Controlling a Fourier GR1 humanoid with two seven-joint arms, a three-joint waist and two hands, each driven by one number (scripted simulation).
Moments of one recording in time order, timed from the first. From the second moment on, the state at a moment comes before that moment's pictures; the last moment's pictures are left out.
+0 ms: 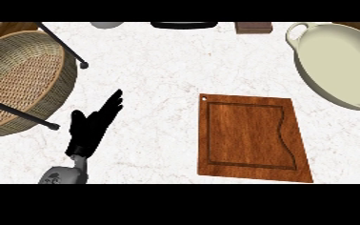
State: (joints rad) left arm -0.07 0.16 -0.09 -1.39 0.04 -0.13 0.15; right arm 0.03 -0.75 -0.35 -0.79 -0.32 0.37 -0.62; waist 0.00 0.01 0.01
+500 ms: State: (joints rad) left arm -0.10 0.15 -0.10 -1.38 0.04 -0.14 0.16; right arm -0.07 -0.93 -0.38 -0.49 -0.18 0.32 -0.84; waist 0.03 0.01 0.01
